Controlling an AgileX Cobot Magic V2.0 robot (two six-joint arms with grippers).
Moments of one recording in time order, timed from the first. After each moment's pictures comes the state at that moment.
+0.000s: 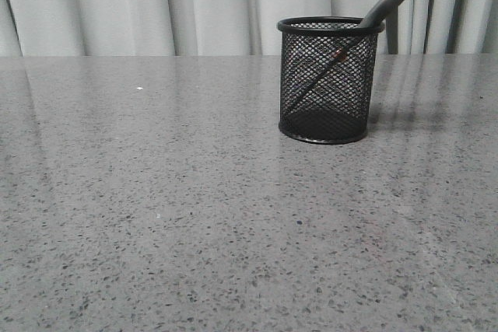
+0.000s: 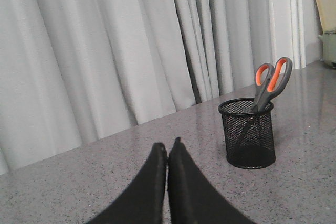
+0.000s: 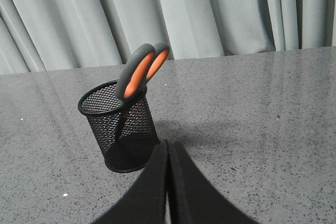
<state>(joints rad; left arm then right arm) -0.65 0.04 -0.22 0.36 0.13 -0.20 0.17 0.16 -0.29 0.42 0.29 -0.22</state>
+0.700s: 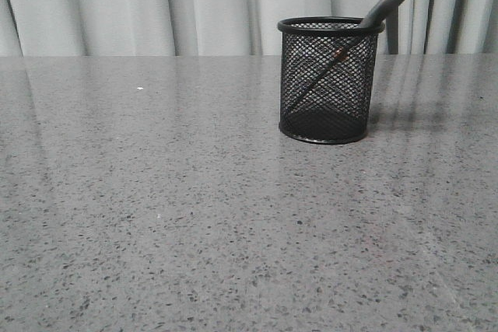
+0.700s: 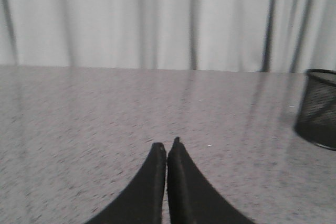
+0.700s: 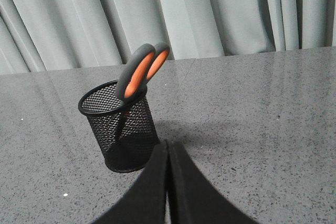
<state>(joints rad) -0.27 0.04 -0.02 0.01 0.07 -0.15 0.17 0.16 -0.29 0.42 0.29 -0.22</state>
